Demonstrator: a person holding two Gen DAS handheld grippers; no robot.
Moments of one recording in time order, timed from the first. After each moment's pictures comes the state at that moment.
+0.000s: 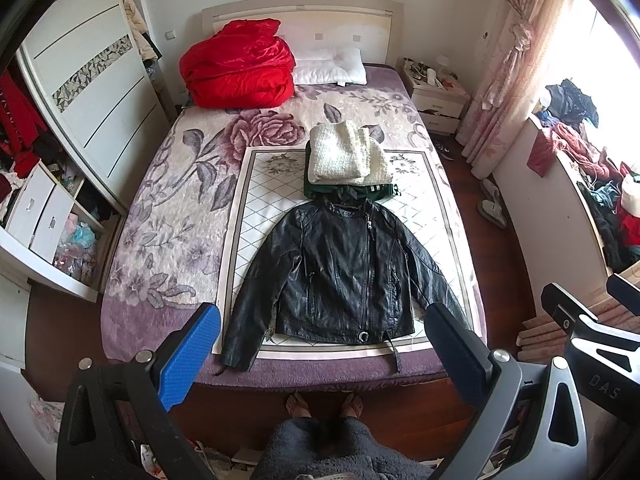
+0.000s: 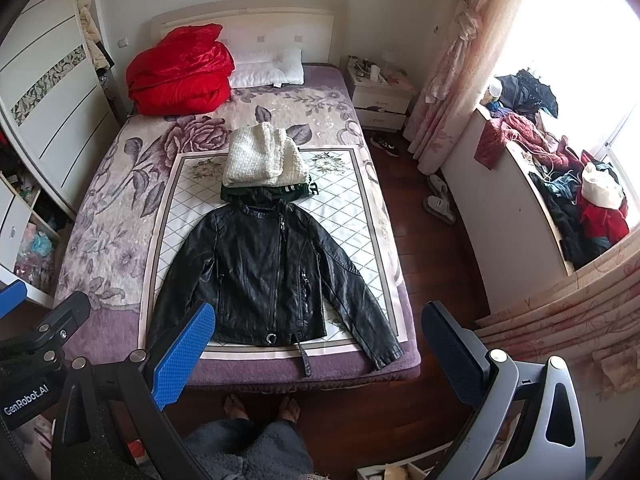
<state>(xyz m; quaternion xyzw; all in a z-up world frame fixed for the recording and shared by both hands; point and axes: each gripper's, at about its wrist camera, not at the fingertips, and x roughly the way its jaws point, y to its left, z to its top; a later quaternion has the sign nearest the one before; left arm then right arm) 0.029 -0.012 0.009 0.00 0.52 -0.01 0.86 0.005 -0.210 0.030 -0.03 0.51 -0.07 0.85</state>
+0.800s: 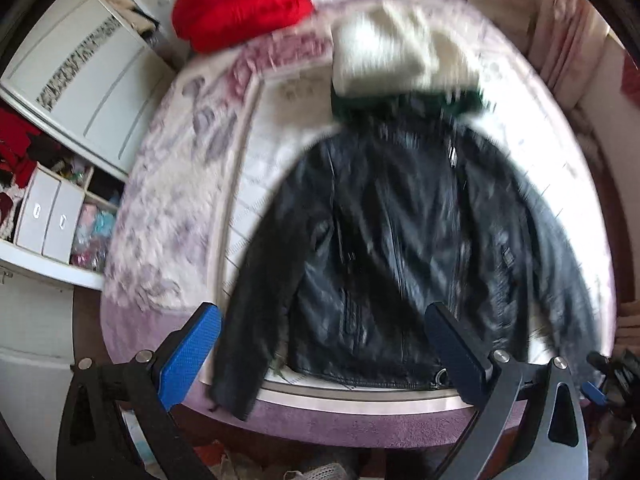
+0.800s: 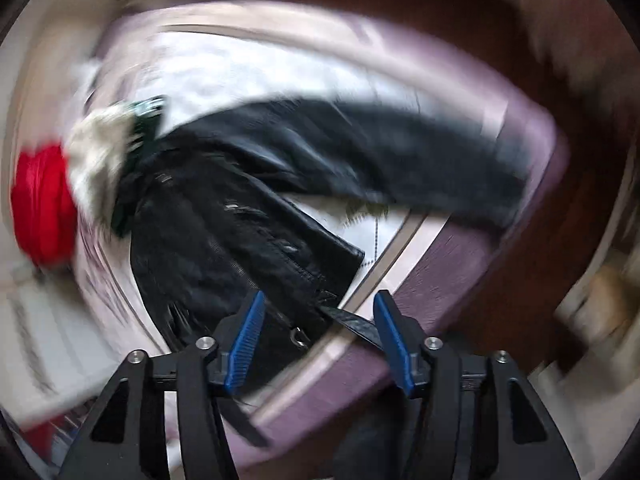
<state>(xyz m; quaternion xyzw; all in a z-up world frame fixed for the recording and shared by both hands) 0.180 -0.055 -0.362 0.10 0.60 0.09 0.79 0.047 -0.442 -0.503 0.49 0.59 -0.20 0.61</state>
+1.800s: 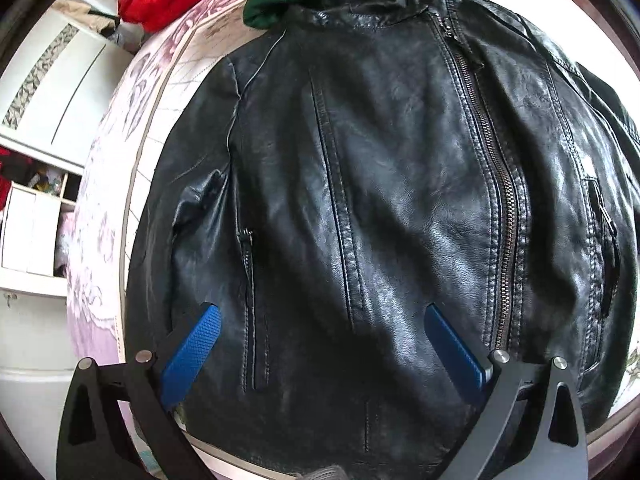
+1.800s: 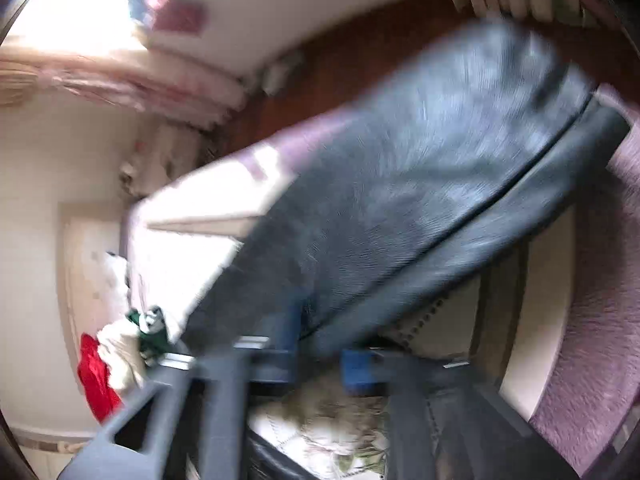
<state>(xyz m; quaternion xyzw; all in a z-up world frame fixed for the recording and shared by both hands) 0.221 -0.111 -0.564 0.14 0.62 0.09 0.76 0.031 -0.492 -0.712 0.63 0.30 -0.28 0.66</state>
